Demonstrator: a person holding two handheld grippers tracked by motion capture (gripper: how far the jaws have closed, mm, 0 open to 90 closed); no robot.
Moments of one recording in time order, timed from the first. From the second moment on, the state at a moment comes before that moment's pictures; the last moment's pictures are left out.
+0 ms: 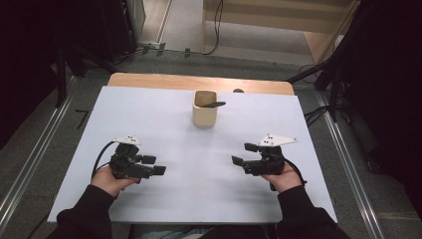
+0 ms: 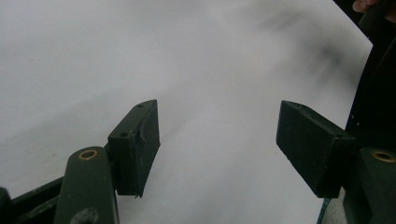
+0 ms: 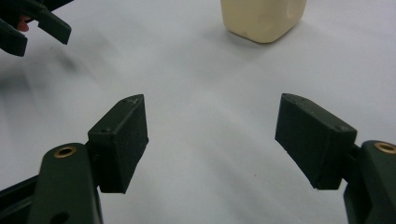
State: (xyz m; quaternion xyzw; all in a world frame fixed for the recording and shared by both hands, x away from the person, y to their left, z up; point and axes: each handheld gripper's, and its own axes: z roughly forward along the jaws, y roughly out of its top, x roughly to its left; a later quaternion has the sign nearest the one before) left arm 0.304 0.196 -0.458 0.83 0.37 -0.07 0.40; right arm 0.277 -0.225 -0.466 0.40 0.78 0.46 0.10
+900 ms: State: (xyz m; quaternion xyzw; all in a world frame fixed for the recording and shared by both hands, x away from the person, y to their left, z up) left arm 0.303 0.194 -0.460 0.84 0.37 -0.07 0.40; right arm 0.260 -0.245 -0.471 0.42 0.78 0.46 0.09
